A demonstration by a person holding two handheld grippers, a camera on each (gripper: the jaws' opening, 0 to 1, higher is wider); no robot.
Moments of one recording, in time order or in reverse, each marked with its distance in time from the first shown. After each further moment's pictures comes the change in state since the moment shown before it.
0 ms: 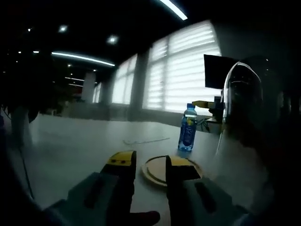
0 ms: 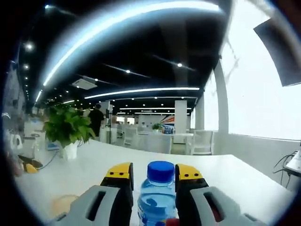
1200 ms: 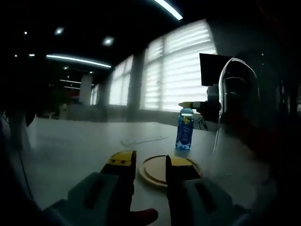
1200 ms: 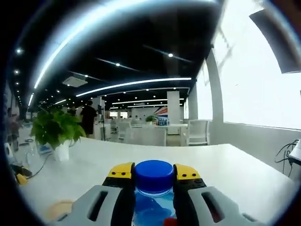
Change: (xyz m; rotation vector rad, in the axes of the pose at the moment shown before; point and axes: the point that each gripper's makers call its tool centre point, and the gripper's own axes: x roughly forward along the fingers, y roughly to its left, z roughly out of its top) left arm 0.004 -0.008 -0.008 0.078 0.029 -0.014; right arm 0.035 -0.017 -0.023 0.073 0.070 -0.064
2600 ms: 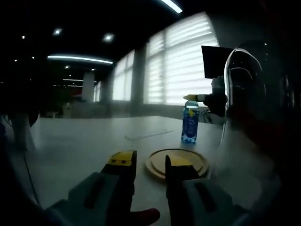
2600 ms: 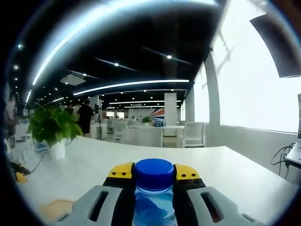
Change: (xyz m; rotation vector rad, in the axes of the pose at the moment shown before) left arm -0.003 0.014 -0.009 0.017 0.049 0.042; right arm -0.005 0.002 -0.001 -0.033 -0.019 -0.032
